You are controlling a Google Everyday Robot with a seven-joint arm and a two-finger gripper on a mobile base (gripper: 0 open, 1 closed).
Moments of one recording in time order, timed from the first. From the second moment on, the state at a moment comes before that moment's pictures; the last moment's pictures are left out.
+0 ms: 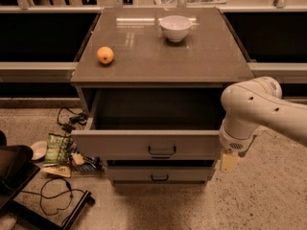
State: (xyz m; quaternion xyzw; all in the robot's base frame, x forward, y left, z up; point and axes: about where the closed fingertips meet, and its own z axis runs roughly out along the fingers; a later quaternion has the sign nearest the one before) arm 0.477 -0.240 0.636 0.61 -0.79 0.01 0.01
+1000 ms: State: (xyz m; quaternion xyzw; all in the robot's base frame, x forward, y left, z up) arm 0.463 -0.241 0.656 0.61 -0.79 0.03 0.02
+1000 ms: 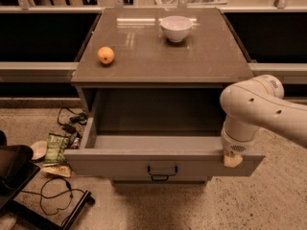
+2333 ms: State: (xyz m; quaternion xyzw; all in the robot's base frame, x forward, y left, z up) arm 0.461 -0.242 0.653 0.61 -0.79 0.03 0.02
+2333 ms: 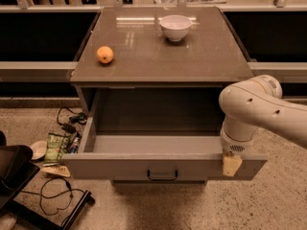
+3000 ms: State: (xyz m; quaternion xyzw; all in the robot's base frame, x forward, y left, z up) arm 0.450 -0.245 0.649 0.60 -0.80 0.02 0.03
